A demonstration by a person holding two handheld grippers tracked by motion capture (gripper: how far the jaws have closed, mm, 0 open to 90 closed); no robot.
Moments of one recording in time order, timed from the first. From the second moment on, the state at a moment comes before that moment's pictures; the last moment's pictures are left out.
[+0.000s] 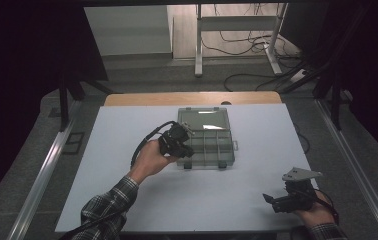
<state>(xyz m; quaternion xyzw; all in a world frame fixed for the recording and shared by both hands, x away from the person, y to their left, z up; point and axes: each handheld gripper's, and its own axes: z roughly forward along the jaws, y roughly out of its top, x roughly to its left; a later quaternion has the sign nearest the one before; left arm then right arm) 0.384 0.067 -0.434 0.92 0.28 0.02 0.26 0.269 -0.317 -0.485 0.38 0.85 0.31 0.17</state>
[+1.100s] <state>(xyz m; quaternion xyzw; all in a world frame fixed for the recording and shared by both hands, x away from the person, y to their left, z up) 0.454 0.083 -0.465 0.89 0.37 0.06 0.26 0.269 -0.317 -0.483 0.38 0.85 0.32 0.17</state>
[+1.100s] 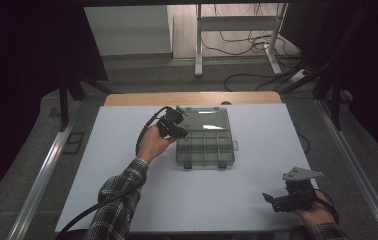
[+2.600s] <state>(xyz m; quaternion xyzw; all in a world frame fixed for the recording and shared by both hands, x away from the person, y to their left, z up) 0.424 0.102 -0.455 0.88 0.36 0.06 0.30 0.269 -0.315 -0.483 0.37 0.85 0.32 0.18</state>
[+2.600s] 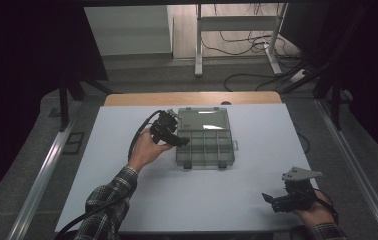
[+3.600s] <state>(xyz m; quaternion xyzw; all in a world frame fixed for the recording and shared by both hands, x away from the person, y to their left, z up) 0.375 0.129 -0.455 0.87 0.36 0.06 0.34 0.269 -0.314 -0.484 0.37 0.85 0.32 0.18</state>
